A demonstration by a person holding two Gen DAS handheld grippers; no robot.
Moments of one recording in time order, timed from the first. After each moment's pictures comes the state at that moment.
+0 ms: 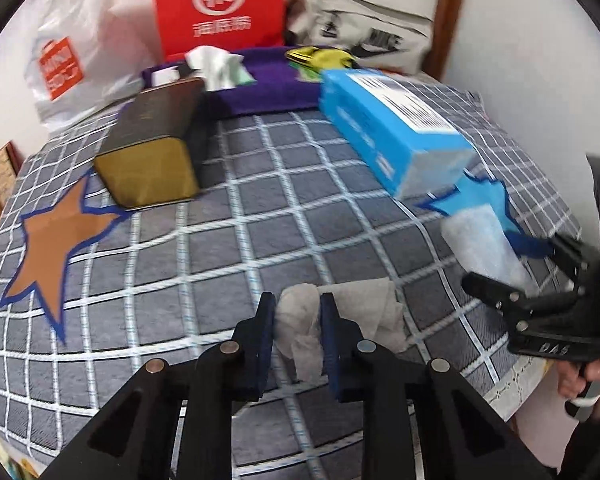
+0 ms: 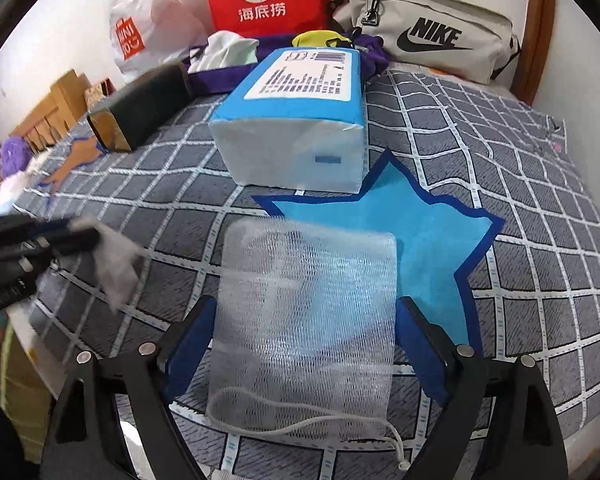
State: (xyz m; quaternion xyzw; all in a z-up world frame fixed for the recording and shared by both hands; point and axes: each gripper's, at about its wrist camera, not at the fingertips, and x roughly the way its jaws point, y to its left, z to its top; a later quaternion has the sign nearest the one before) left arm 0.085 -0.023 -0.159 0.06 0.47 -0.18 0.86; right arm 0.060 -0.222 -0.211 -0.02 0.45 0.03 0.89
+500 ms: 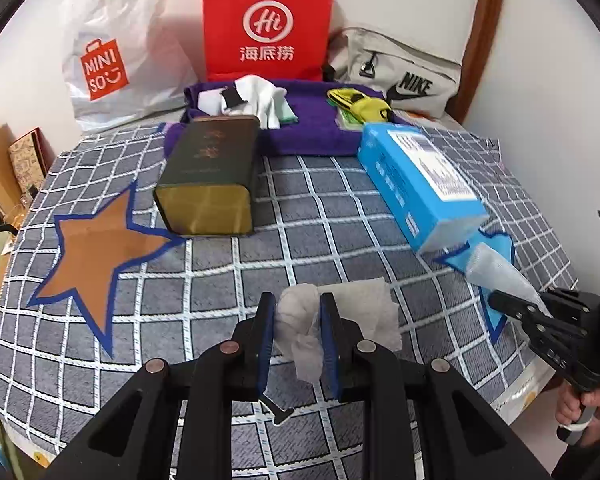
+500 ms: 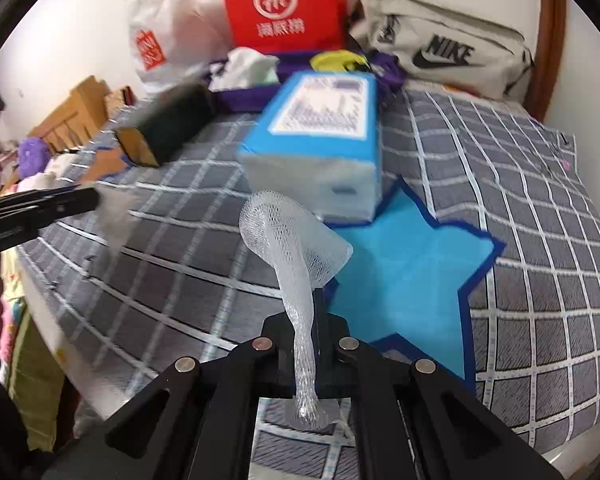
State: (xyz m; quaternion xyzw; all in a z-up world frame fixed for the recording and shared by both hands) left arm 0.098 0.002 -0.124 0.02 0.45 -0.14 0.88; right arm 0.053 -0.226 -0.176 0.01 0.43 0.10 0.90
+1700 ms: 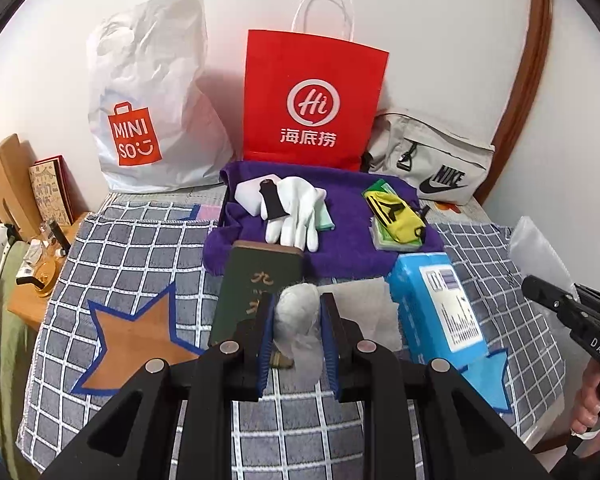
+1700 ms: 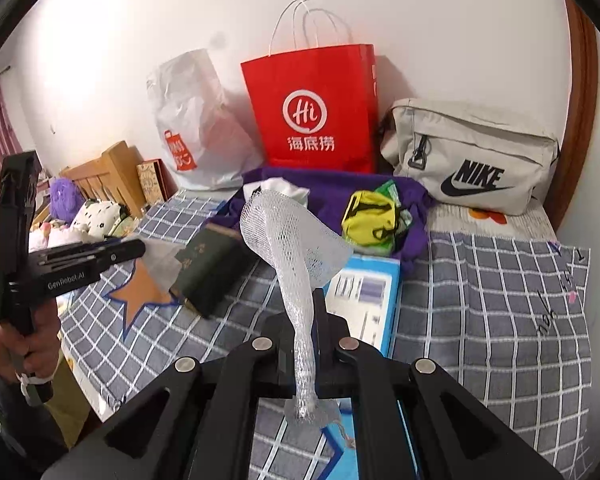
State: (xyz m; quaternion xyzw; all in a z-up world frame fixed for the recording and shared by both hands) left arm 0.180 0.022 -0.042 -0.03 0.41 -0.10 0.91; right arm 0.145 -0.224 -0.050 0.02 0.35 0.14 0.92
